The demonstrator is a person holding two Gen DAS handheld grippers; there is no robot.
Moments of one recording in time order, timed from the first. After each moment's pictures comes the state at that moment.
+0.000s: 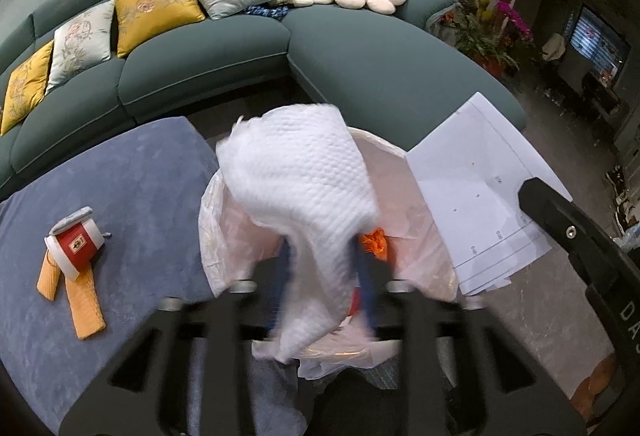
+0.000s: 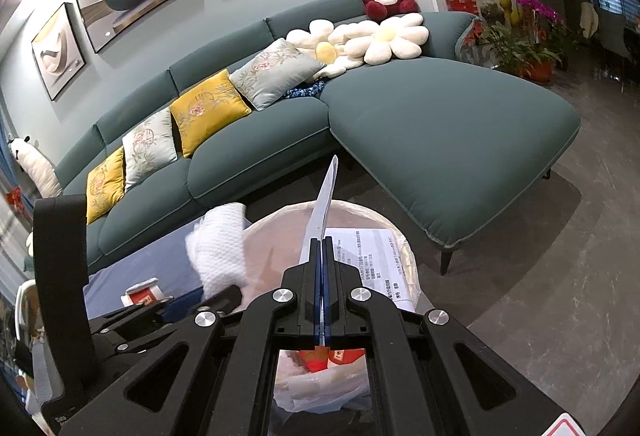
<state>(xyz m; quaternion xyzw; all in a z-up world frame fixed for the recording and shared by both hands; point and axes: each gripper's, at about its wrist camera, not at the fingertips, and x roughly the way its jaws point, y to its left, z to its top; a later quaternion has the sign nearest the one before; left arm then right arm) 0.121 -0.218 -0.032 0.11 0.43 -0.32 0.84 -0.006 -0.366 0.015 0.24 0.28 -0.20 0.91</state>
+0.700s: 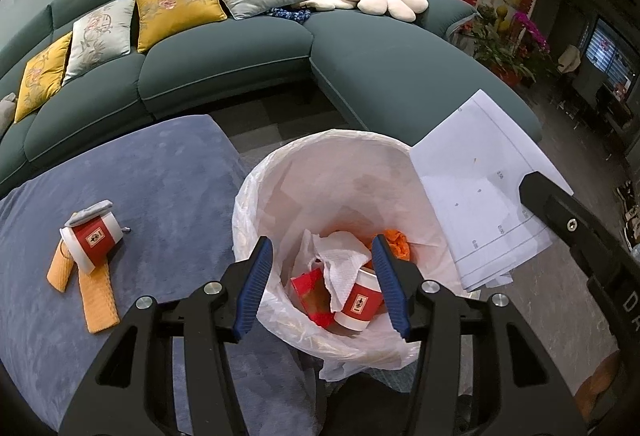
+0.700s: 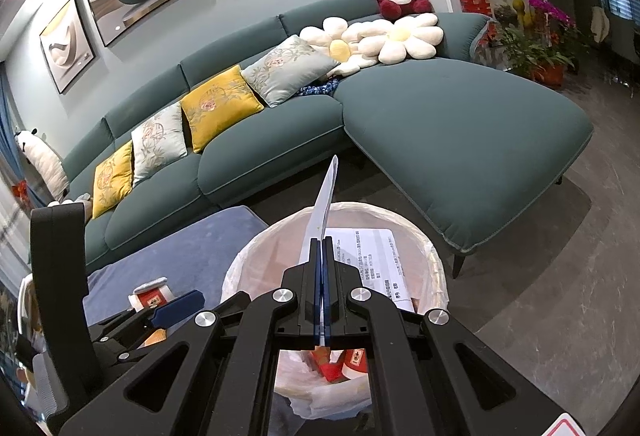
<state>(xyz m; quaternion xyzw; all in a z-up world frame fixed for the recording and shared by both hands) 0.129 -0.199 -0.030 0.10 0.43 -0.30 0.85 0.009 -0.356 0.017 0.23 0.28 -0.18 0.91</state>
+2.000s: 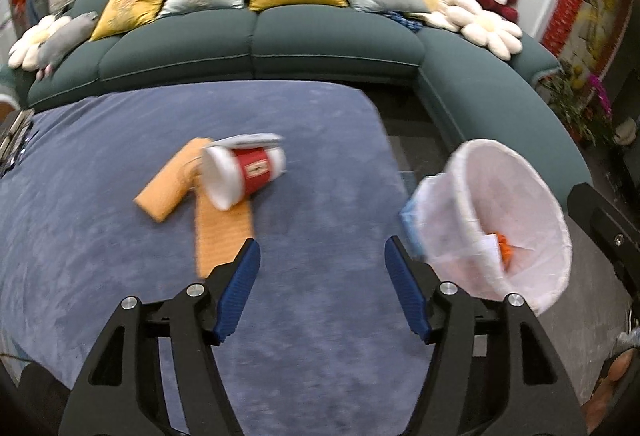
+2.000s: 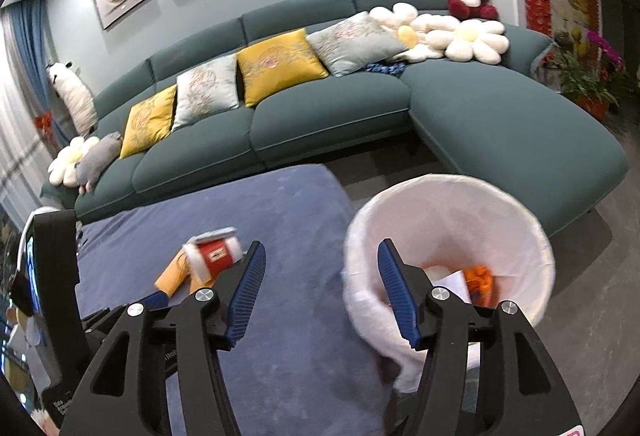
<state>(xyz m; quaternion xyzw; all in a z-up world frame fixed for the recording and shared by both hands) 0.167 -0.005 -0.044 0.01 0.45 -0.16 0.88 0.059 -0.207 0.027 0.16 0.33 -0.11 0.92</state>
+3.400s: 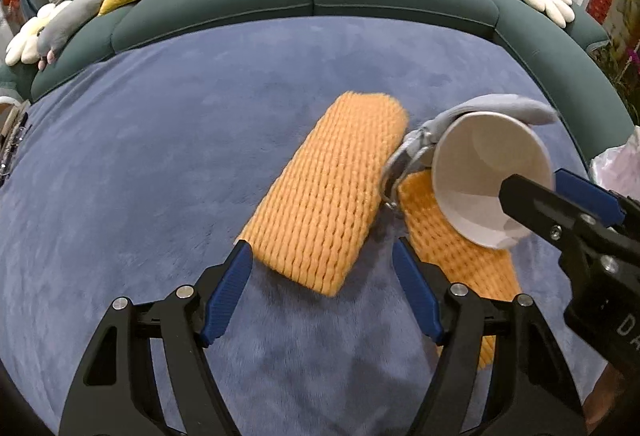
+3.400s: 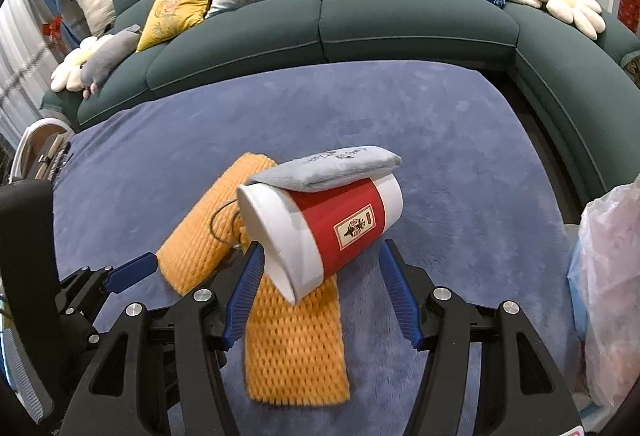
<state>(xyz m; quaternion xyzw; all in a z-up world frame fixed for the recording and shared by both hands) 0.320 0.123 -0.174 0.07 0.50 -0.13 0.85 0.262 -0.048 -0.119 0.11 0.47 -0.03 0.87</state>
